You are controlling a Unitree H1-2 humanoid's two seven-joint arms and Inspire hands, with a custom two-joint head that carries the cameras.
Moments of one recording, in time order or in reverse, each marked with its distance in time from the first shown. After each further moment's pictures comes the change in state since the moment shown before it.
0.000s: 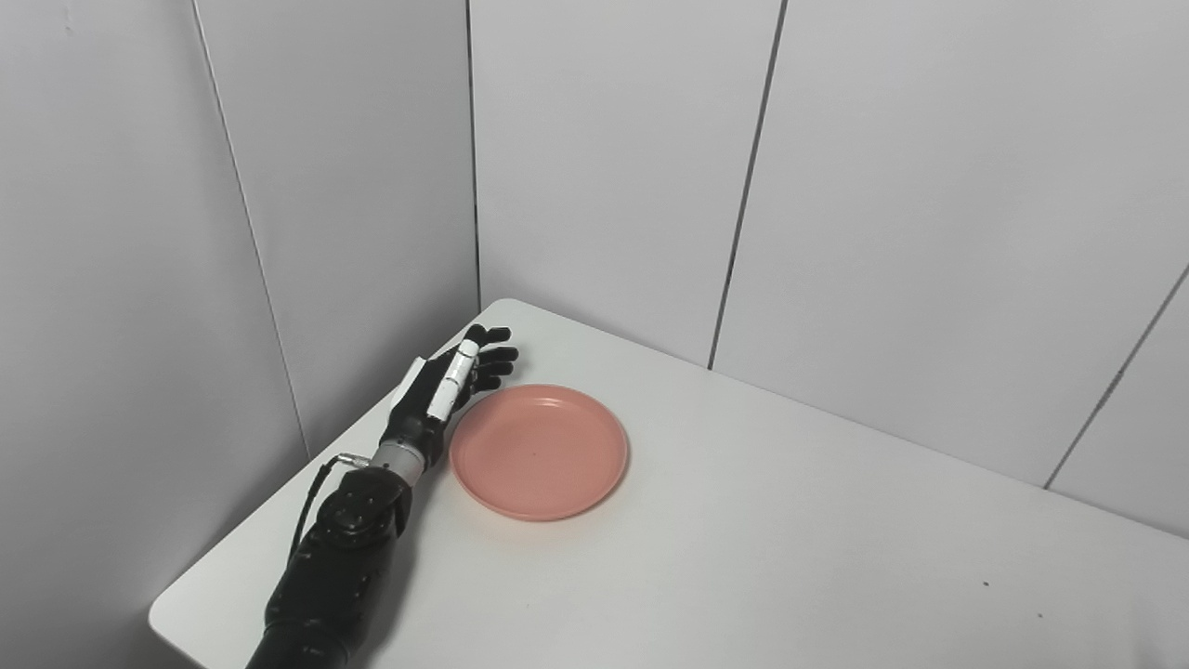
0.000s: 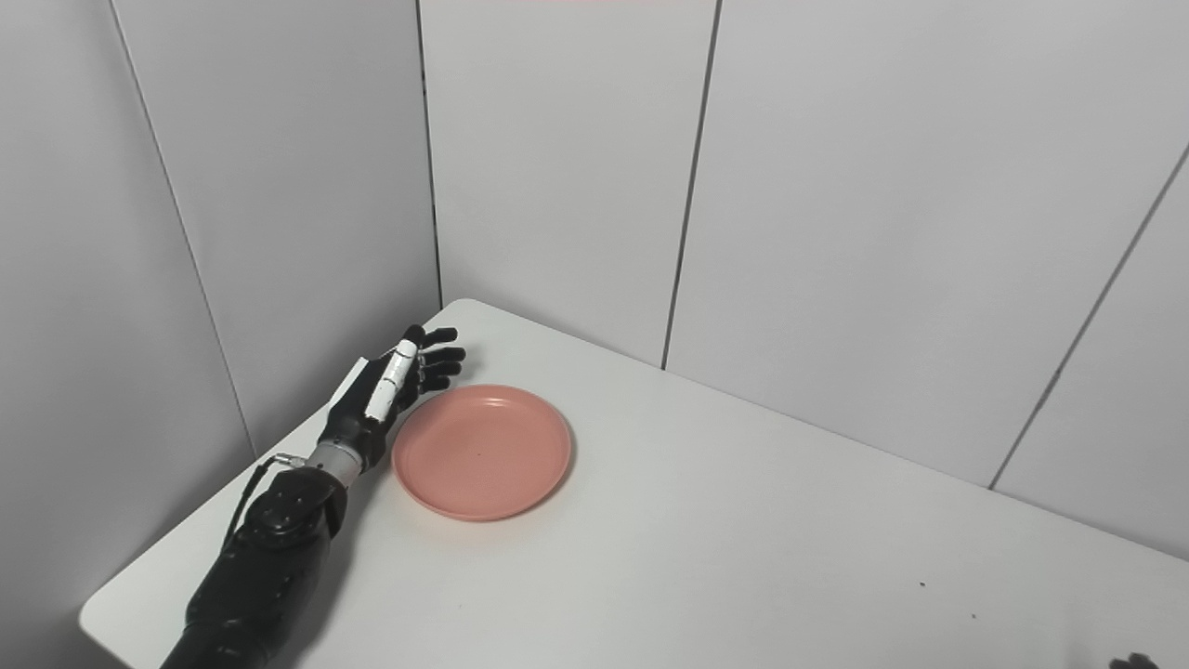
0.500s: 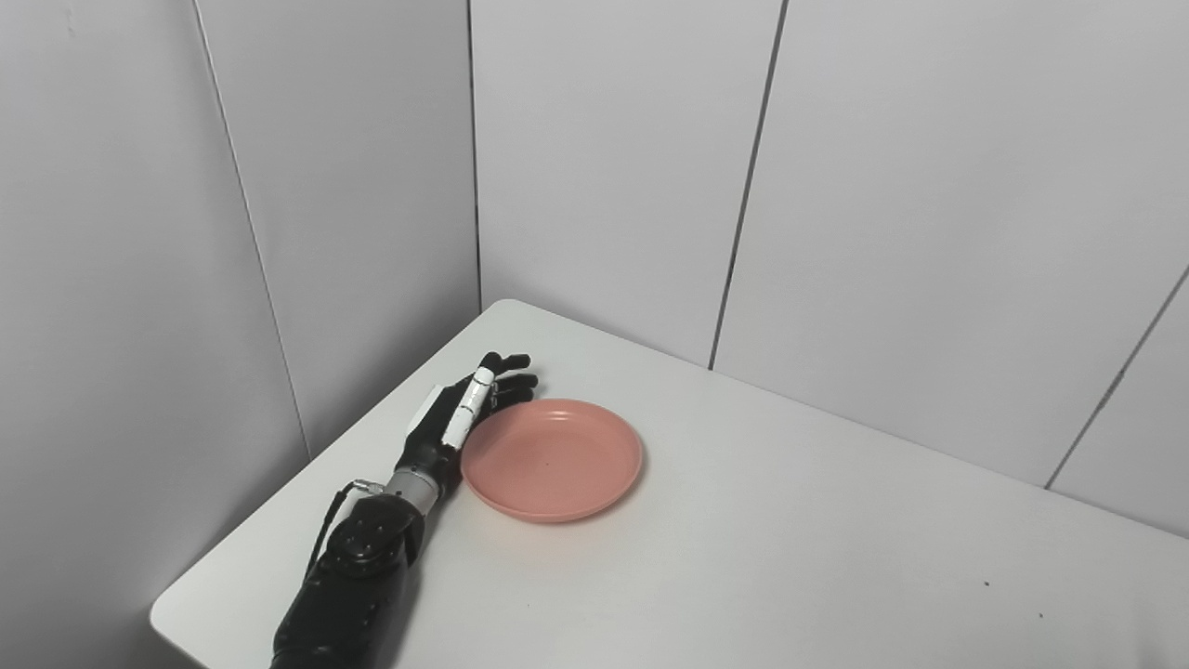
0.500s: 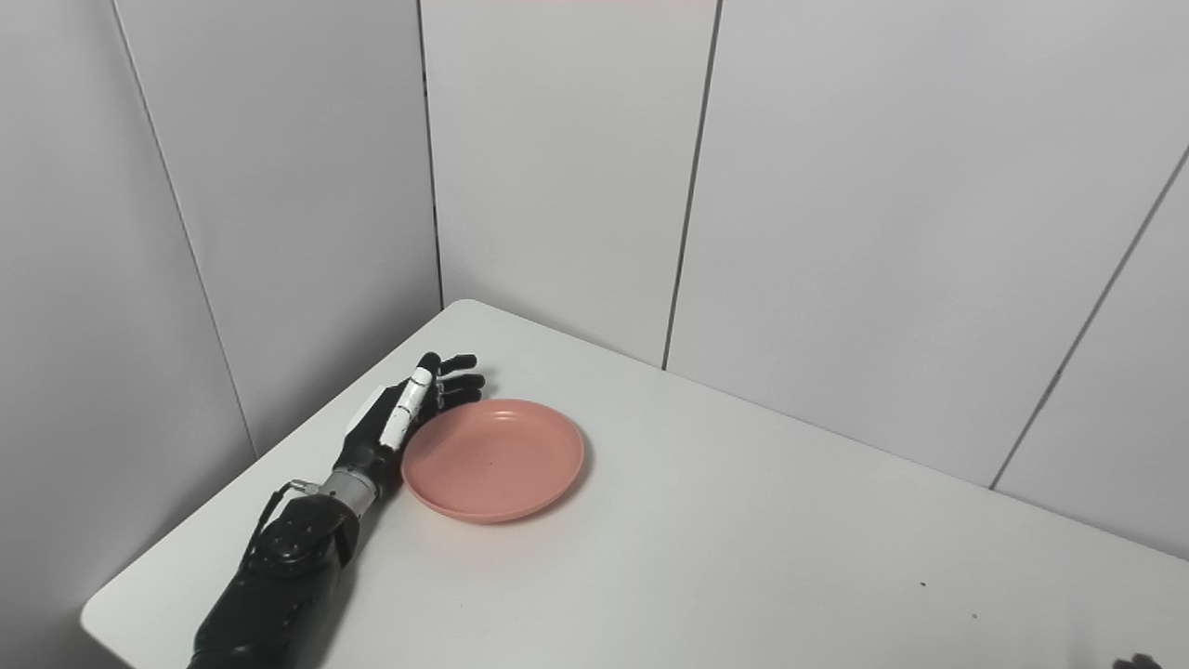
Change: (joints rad) left arm 0.040 -0.036 -0.019 -0.006 -0.039 -0.028 -0.046; right arm 0.001 0.004 -0.007 -0.003 -0.001 0.000 -0.003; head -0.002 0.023
